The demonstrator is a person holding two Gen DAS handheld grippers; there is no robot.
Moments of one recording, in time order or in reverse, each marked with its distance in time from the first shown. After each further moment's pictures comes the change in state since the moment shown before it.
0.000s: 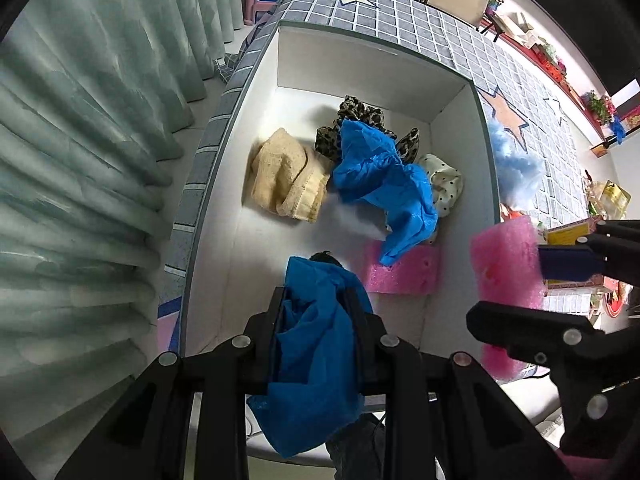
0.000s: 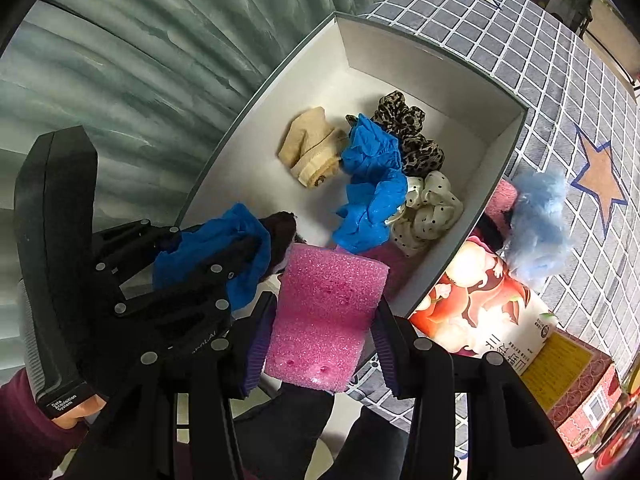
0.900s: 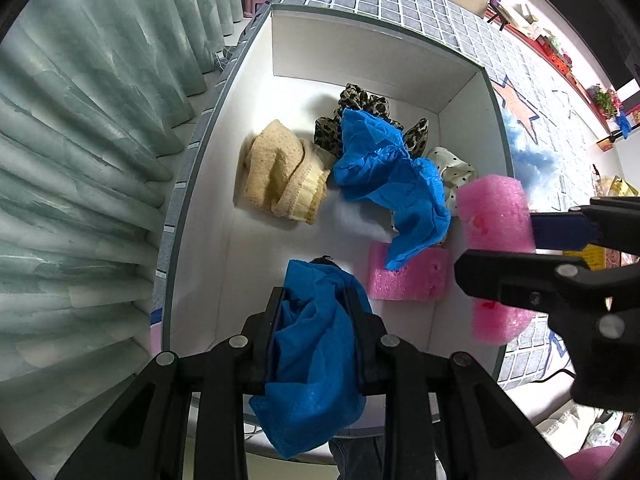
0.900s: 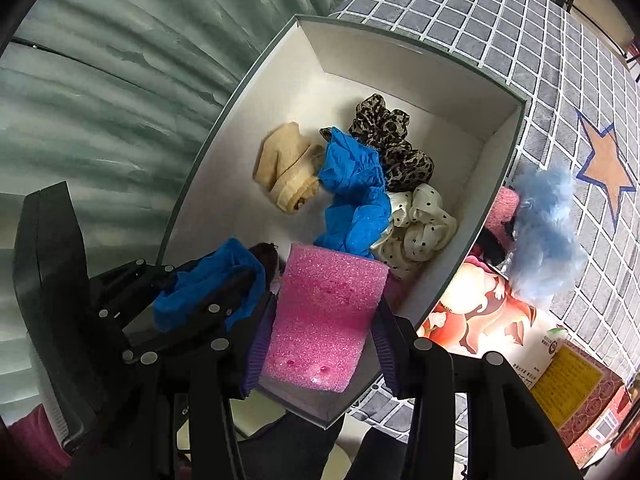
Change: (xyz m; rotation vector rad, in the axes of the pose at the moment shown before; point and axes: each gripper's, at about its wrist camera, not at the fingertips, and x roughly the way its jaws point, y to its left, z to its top) left arm 0.020 -0.007 0.007 0.007 0.030 0.020; right arm 0.018 -0.023 0.024 0.086 -0.001 0.032
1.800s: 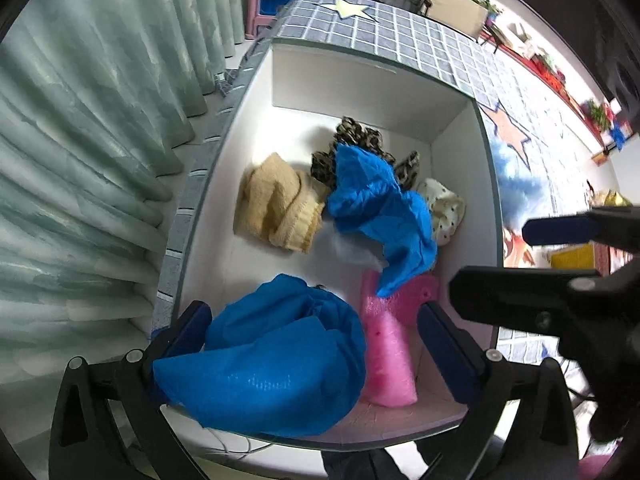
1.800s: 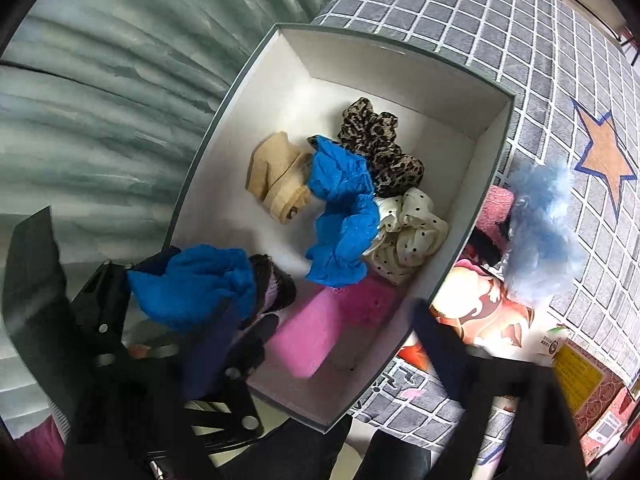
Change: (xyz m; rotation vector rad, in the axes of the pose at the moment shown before) left arm -0.010 0.000 0.006 -0.023 -0.093 -0.020; right arm -0.004 -0.016 0.002 0.054 -0.006 0.006
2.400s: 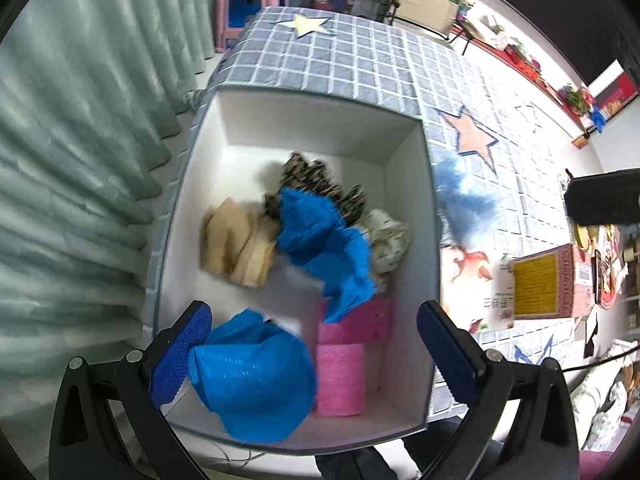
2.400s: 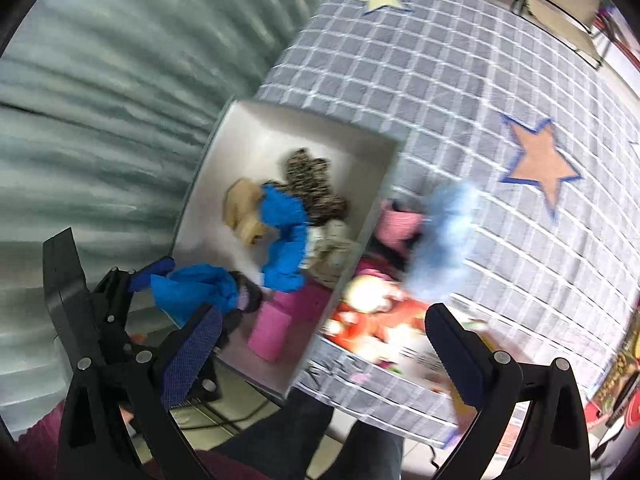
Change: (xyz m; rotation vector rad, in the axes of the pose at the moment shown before) left arm -0.019 -0.040 0.032 0.096 -0.006 -0.062; right arm -0.089 -0.060 0.008 0.061 -0.038 -0.010
